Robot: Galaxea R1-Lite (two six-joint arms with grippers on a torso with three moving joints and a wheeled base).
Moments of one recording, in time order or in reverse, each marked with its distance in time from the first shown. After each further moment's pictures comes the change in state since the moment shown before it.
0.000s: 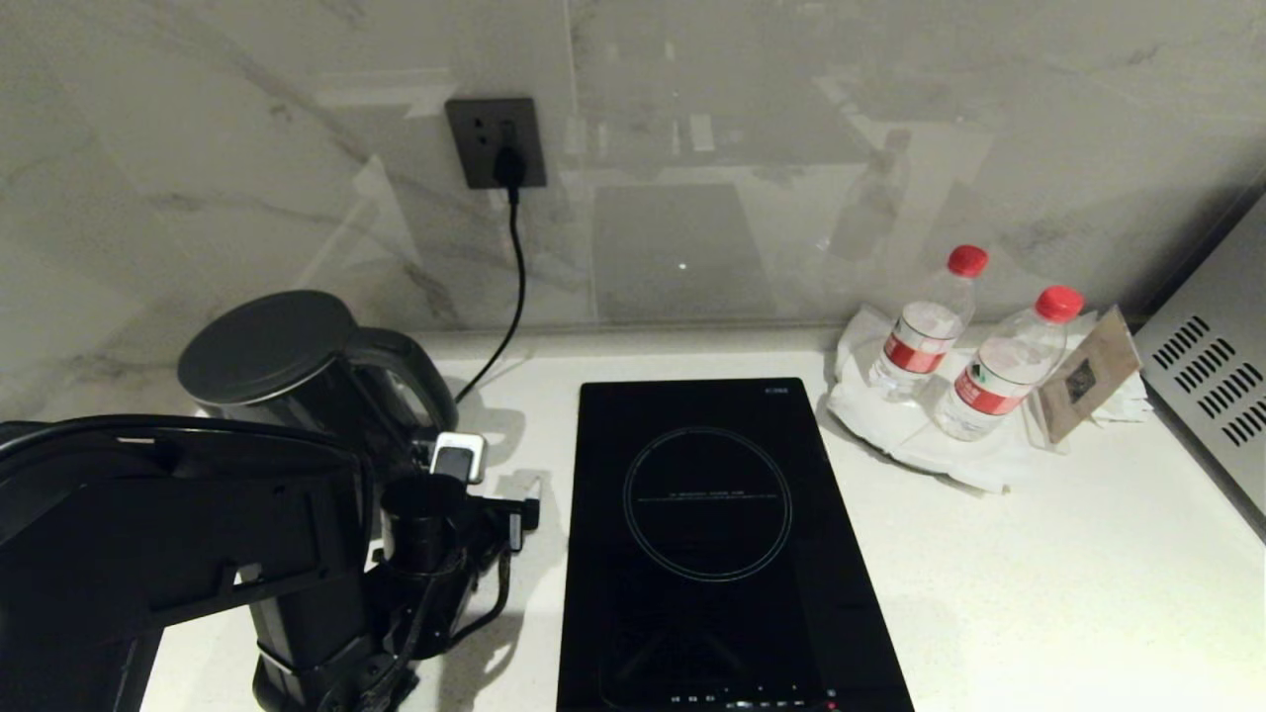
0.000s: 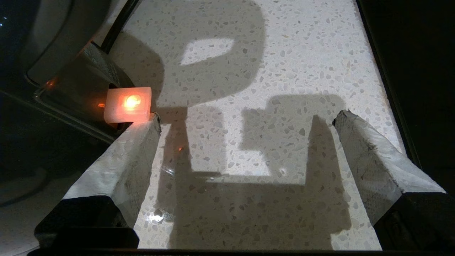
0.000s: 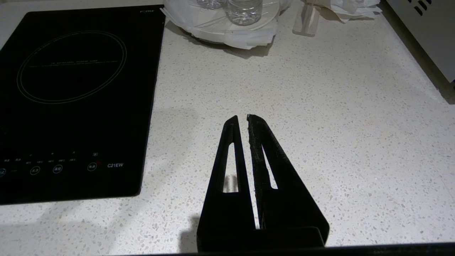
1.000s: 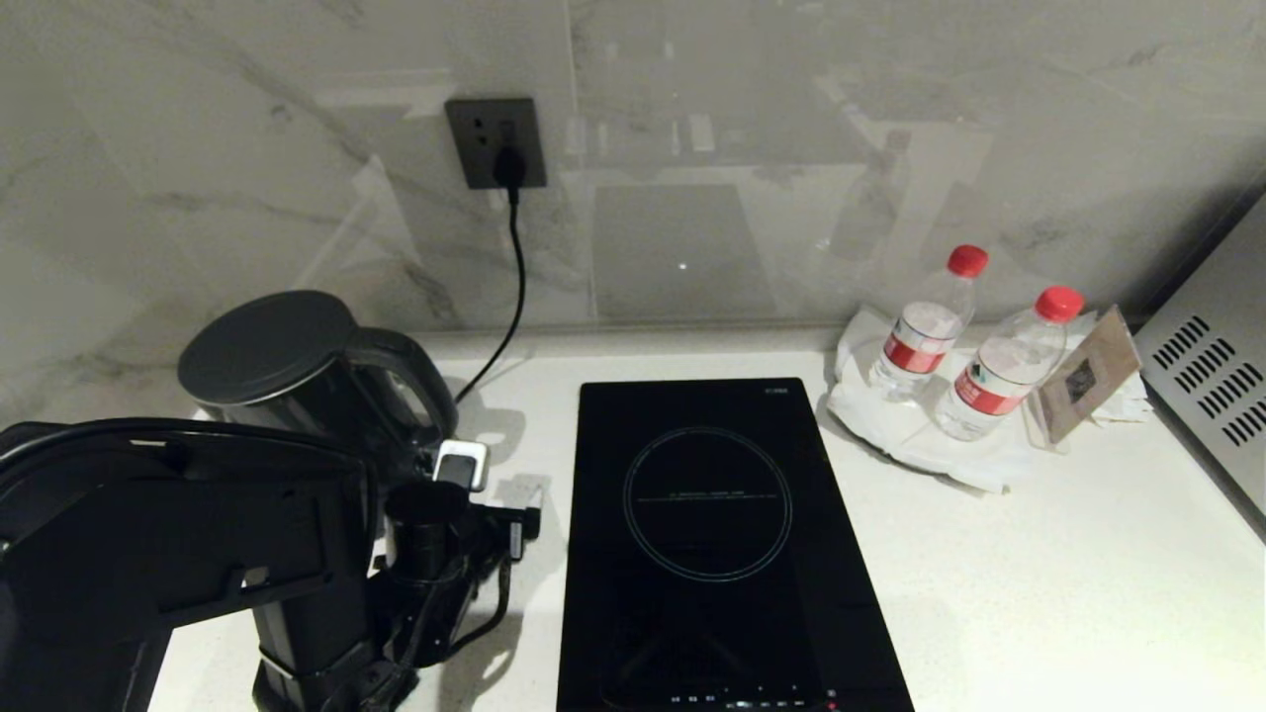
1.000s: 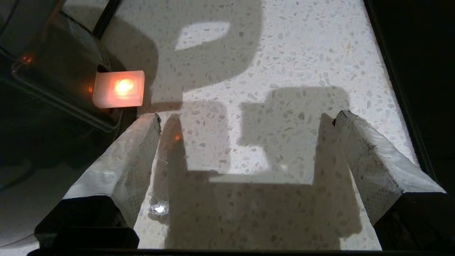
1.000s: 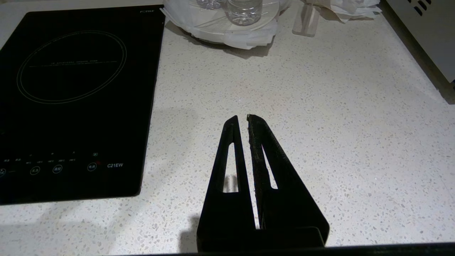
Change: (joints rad) left arm -0.005 0.012 0.013 0.000 -0.002 -0.002; right arm 0.000 0.000 0.000 0.000 0.000 0.000
